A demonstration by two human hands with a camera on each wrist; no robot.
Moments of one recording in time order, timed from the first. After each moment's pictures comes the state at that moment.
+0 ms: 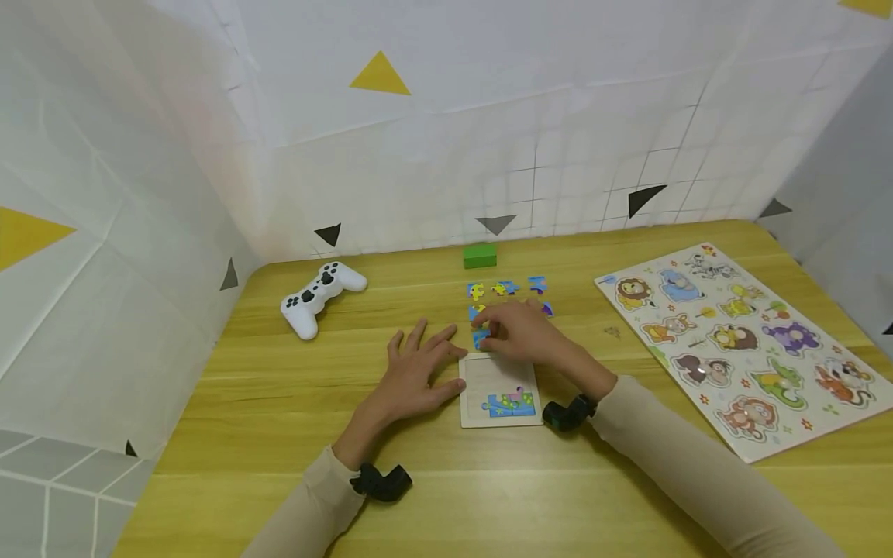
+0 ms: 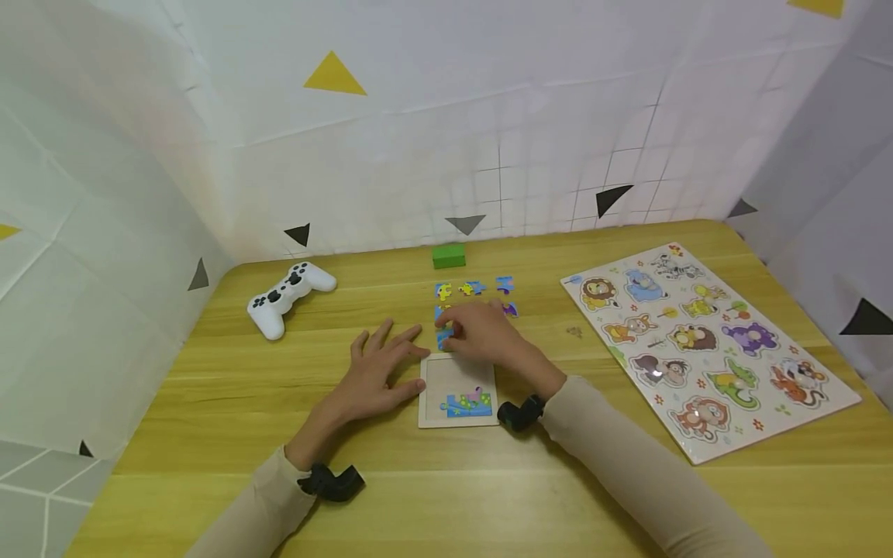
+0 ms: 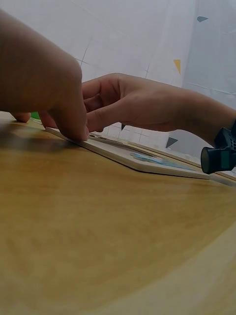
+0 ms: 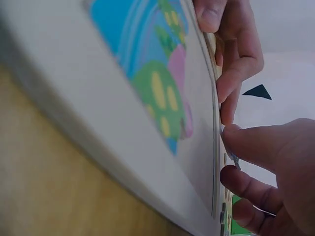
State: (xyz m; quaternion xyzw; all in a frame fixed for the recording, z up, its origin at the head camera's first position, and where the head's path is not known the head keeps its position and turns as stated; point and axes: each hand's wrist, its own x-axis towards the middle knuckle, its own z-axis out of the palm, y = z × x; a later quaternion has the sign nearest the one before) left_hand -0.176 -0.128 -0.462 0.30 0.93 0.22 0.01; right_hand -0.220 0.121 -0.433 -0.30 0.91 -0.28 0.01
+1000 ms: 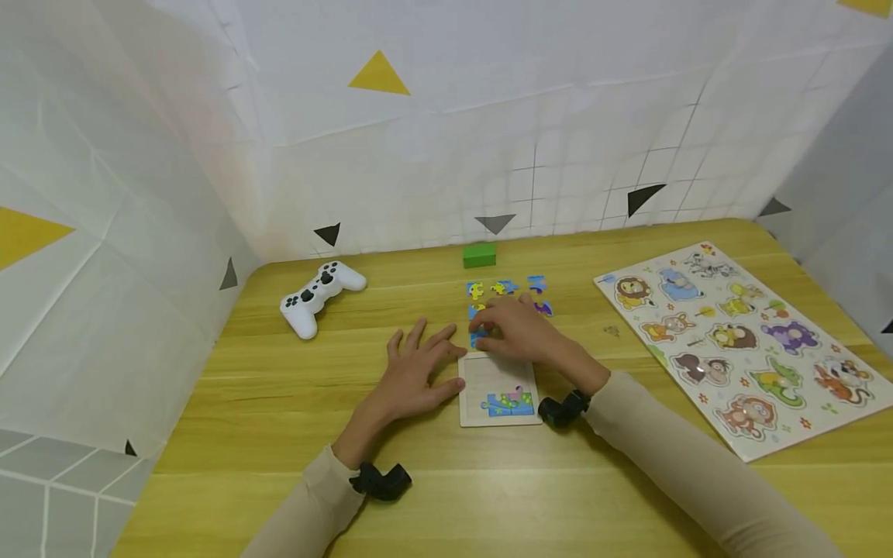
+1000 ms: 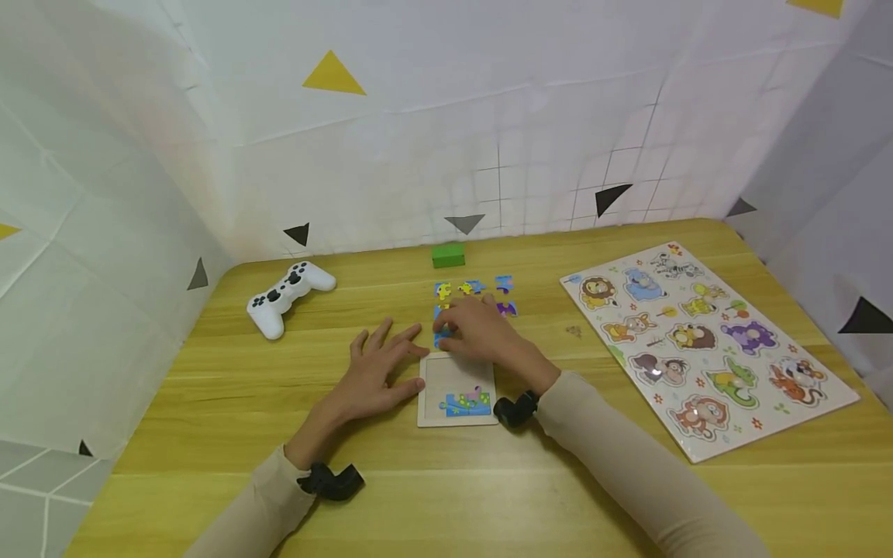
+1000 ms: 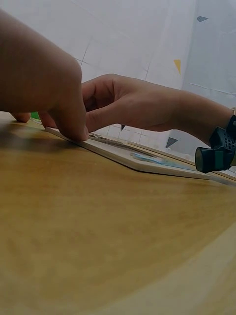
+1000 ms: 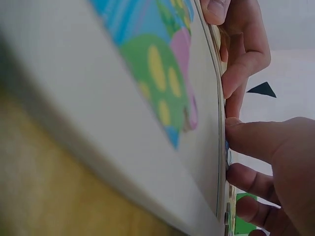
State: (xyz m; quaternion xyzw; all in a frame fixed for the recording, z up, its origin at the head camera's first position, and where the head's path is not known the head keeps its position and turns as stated) left_hand -0.176 -0.128 -0.462 0.30 0.93 0.21 0.00; right_hand -0.226 0.117 -0.434 -0.33 0.91 -0.24 -0.01
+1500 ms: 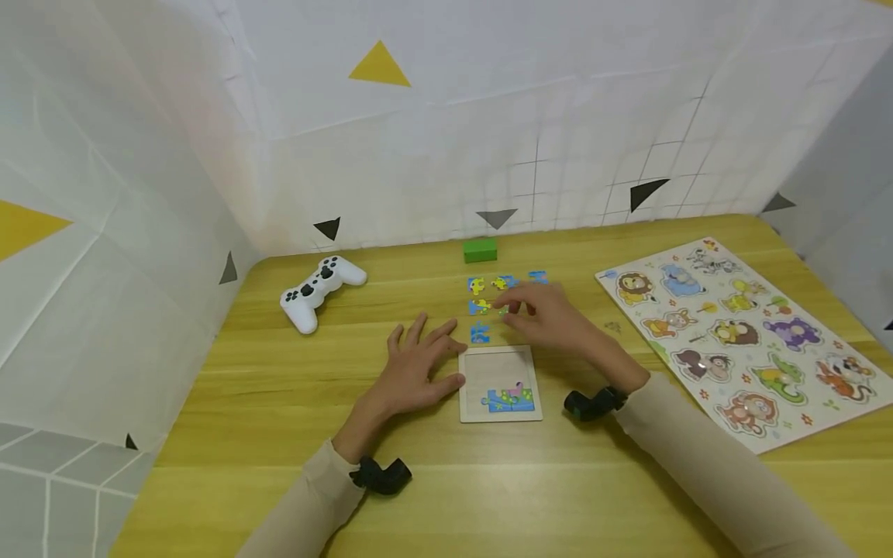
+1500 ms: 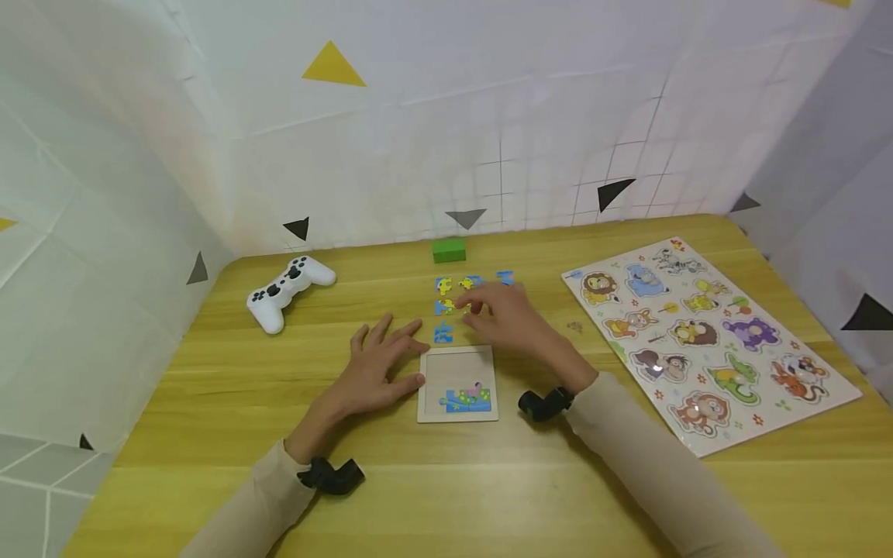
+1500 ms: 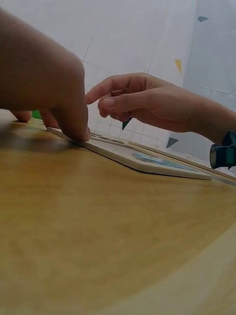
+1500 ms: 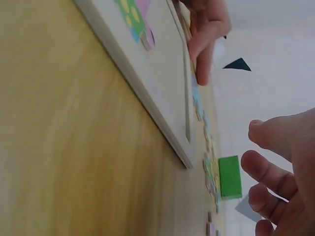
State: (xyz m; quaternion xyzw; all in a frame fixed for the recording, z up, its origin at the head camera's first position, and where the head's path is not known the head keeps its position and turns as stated) left_hand -0.177 -0.129 -0.462 0.30 0.93 0.22 0.01; right_hand -0.225 0.153 -0.427 -0.30 0.89 -0.34 -0.05
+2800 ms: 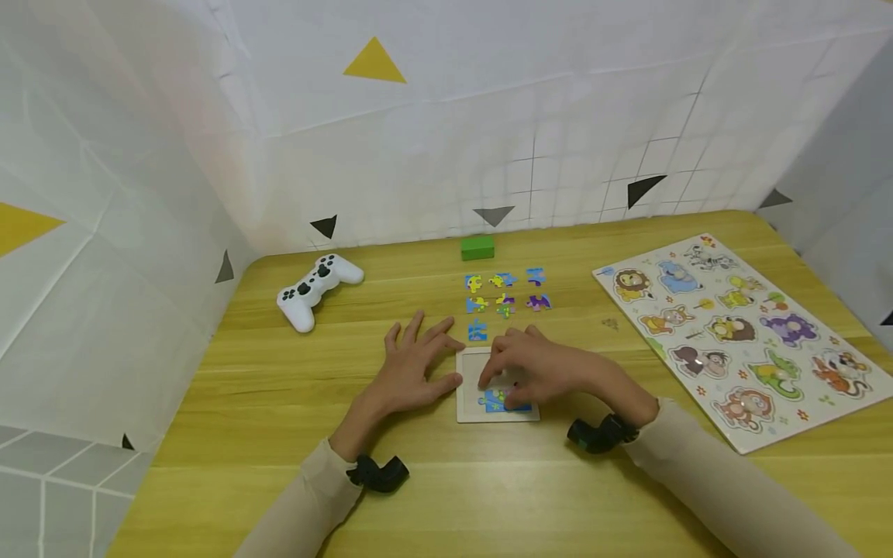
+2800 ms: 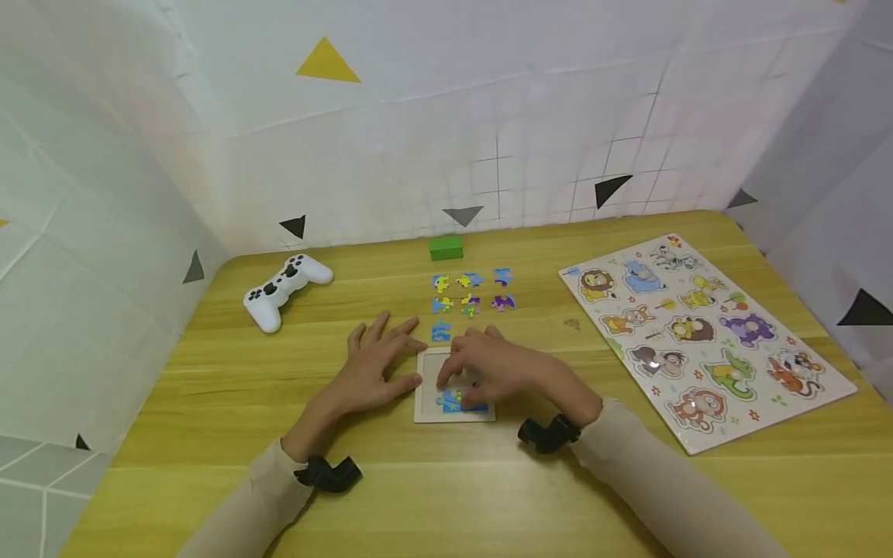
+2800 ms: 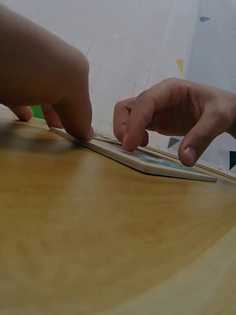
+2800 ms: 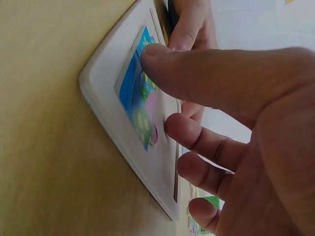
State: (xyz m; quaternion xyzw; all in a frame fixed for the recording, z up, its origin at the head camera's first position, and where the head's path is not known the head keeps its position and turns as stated) left_hand -0.176 -0.129 -0.460 0.30 0.93 0.23 0.01; right_hand -0.171 0.145 -0.416 -0.45 0.85 -0.25 0.13
